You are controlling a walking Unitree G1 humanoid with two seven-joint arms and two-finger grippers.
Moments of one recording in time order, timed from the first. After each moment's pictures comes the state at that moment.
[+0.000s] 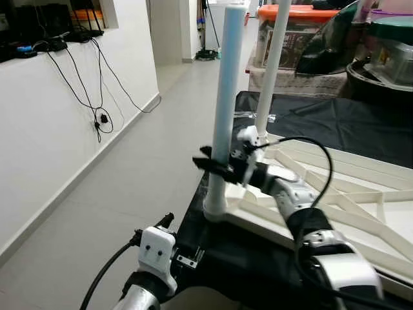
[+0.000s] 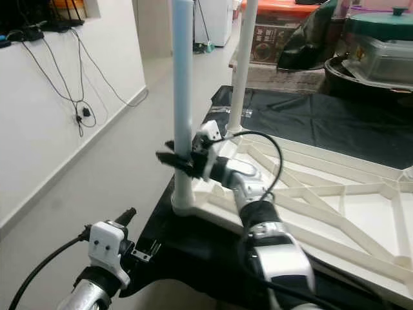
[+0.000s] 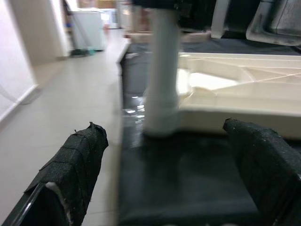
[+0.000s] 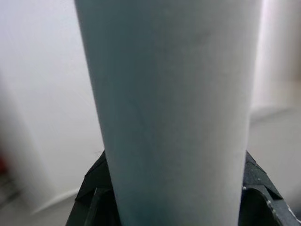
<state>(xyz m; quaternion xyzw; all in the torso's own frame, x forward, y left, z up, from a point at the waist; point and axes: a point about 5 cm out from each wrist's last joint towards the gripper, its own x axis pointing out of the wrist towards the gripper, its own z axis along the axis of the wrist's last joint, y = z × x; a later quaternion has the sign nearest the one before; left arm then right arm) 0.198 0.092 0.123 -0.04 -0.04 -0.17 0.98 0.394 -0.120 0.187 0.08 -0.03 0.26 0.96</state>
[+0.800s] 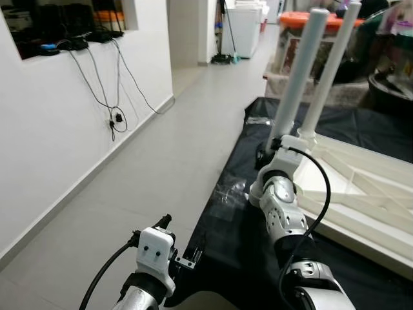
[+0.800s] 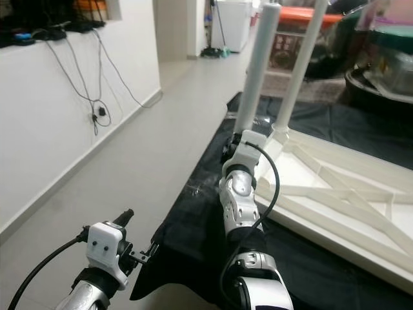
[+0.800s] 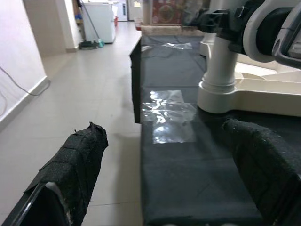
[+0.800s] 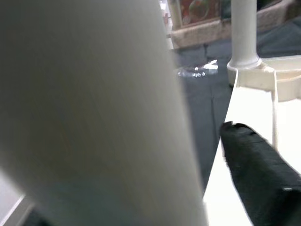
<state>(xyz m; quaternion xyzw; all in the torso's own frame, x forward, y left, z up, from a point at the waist) 0.198 0.094 0.121 -0.04 -0.04 -0.17 0.98 0.375 -0.144 0.157 0.12 -0.01 -0.09 0.99</state>
